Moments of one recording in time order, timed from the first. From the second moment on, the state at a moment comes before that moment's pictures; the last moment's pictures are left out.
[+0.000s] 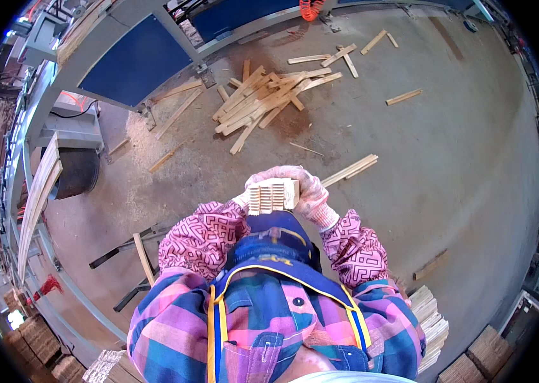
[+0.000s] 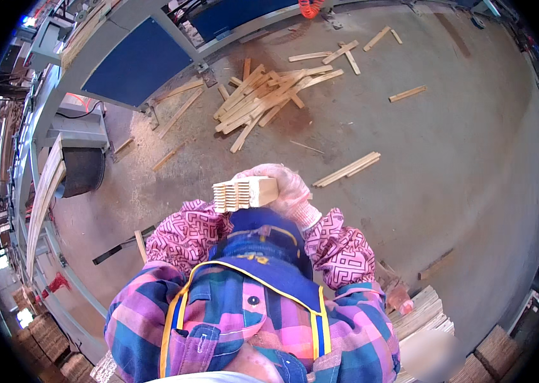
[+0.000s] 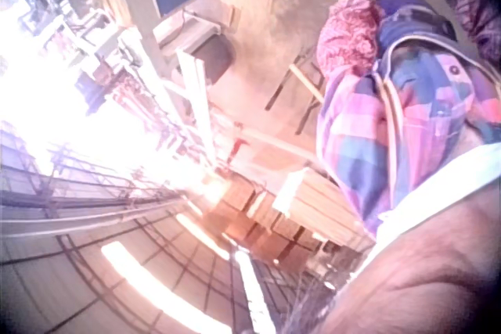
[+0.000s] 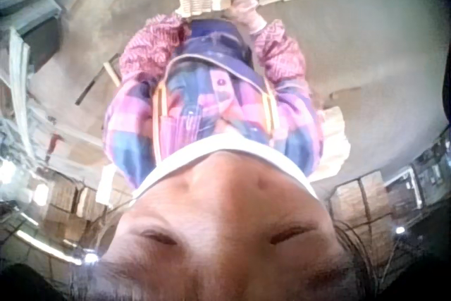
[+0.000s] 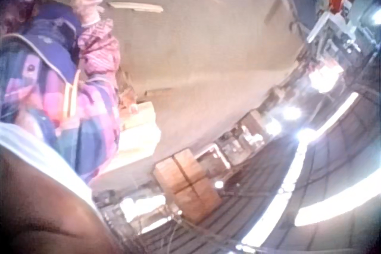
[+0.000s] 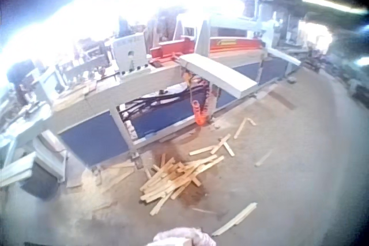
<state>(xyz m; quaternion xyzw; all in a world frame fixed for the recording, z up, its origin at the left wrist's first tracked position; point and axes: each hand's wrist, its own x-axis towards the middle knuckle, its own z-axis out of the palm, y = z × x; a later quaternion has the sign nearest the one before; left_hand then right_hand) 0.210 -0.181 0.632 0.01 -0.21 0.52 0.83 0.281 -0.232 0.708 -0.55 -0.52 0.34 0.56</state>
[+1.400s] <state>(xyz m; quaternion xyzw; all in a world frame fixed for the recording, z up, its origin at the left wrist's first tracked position) 0.351 -0.216 0.617 0.33 0.11 -0.19 0.92 0.371 -0.316 0.712 -0.69 -0.19 0.00 0.70</state>
